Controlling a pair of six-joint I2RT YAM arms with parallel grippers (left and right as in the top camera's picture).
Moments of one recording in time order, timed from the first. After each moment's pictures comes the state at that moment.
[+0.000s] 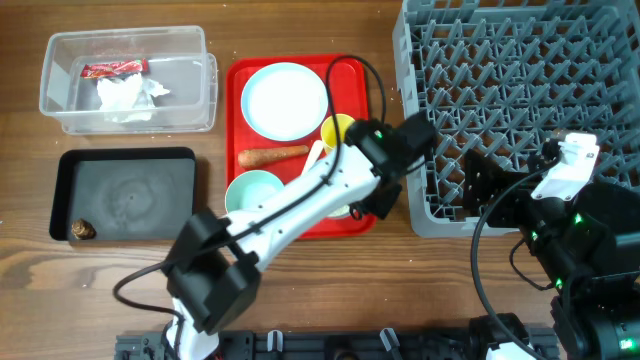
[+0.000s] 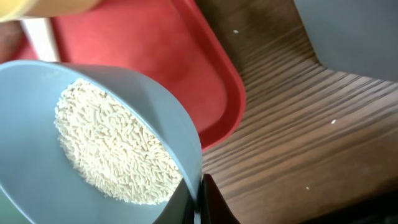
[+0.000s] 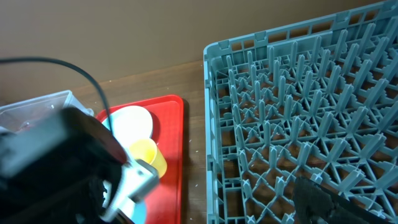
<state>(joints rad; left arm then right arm) -0.90 1.97 1.74 -1.29 -0.05 -0.34 0.13 0.69 1.06 -0.82 -0.04 0.28</state>
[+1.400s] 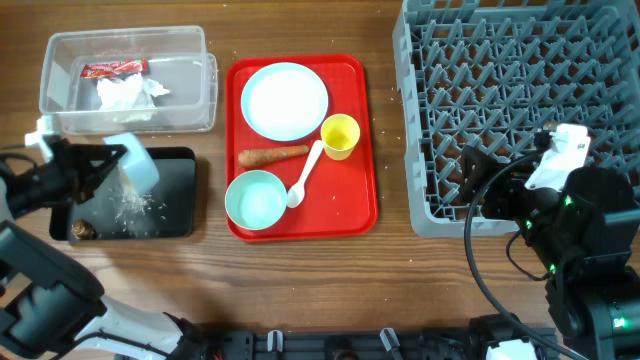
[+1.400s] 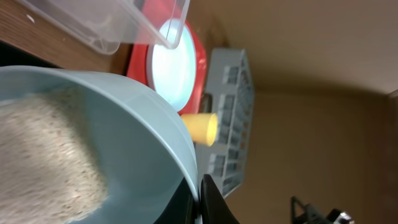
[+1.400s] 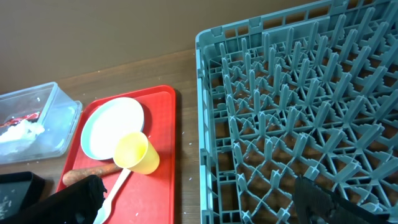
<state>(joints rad) 0.81 1.83 1.37 -1.40 1.19 0.39 0.13 0.75 1.06 -0.83 -0.02 0.28</state>
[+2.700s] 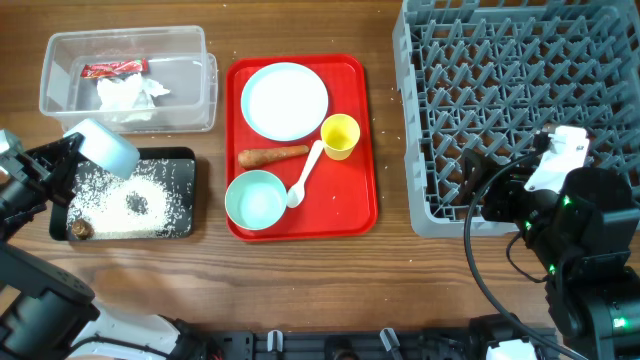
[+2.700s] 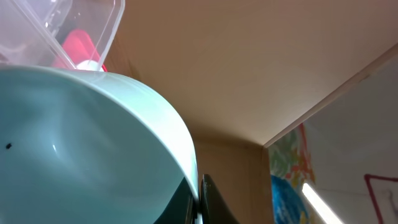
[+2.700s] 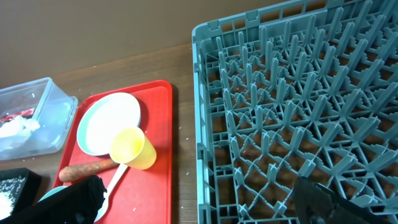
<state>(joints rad) 0.94 1.83 1.36 -1.62 1.52 0.40 0.13 0.75 1.06 -0.85 -0.02 0.28</state>
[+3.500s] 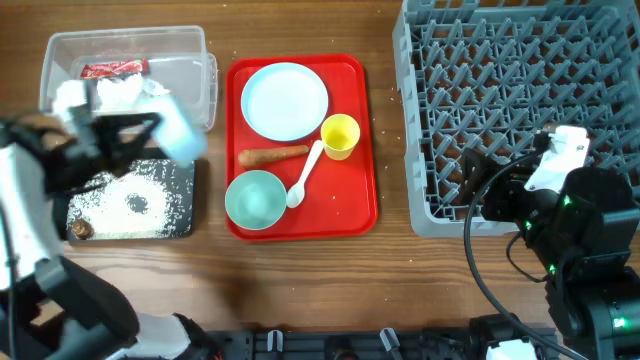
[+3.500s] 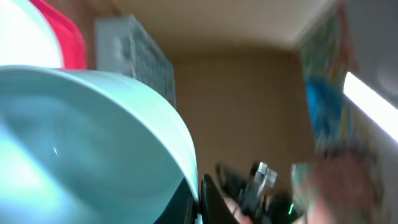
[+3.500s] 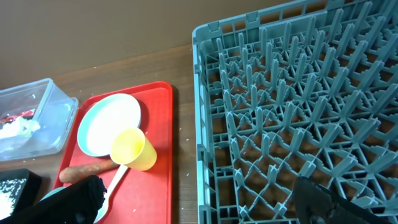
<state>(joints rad) 0.55 1.64 1.38 -1.59 1.49 0.43 0.13 0.75 1.06 -0.85 -0.02 0.28</state>
